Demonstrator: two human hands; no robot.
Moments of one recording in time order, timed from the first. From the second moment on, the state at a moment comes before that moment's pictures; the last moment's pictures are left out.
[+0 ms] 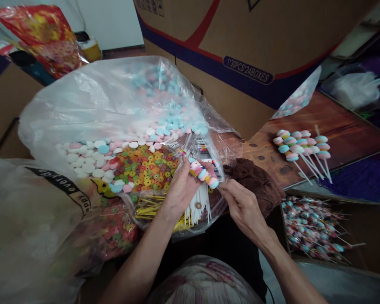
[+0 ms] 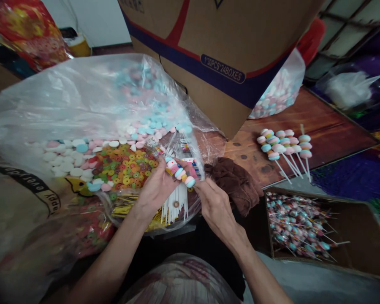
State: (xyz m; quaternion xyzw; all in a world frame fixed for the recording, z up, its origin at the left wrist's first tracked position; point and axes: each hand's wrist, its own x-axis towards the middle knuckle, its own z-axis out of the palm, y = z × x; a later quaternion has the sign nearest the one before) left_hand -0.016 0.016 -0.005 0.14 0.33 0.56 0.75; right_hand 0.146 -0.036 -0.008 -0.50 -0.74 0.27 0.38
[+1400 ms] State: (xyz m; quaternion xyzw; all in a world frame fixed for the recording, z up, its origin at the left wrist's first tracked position) left_hand -0.032 0.027 0.004 0.13 0.38 0.57 0.71; right_hand 0.109 -0.035 -0.017 -0.50 -0.65 0.32 0.47
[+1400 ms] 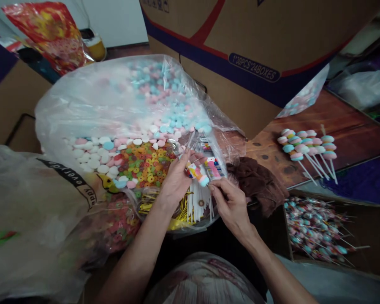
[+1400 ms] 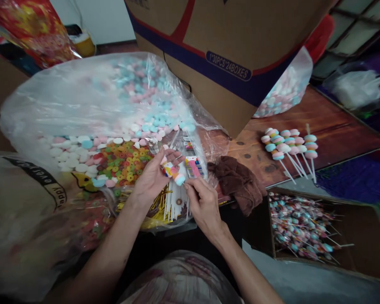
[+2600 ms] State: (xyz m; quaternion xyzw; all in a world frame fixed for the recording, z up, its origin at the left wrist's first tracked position) left_hand -0.009 0.007 0.000 0.15 0.37 0.55 0.73; right_hand 0.080 -0.028 -0.018 -0.56 -0.56 0.37 0.49
